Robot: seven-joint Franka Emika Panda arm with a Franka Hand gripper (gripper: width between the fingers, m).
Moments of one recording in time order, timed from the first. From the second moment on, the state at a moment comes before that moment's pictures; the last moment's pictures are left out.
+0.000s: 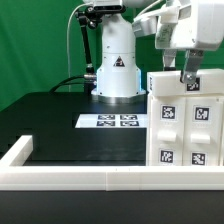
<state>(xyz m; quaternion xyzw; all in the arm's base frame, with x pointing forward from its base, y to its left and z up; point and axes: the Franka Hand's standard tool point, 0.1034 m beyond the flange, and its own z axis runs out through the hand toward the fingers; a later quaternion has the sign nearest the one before) 0.599 0.058 0.152 0.67 0.74 -0.01 0.07</state>
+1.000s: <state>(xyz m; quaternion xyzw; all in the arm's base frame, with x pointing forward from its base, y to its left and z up) 0.598 0.050 0.149 0.74 0.67 0.00 0.07</state>
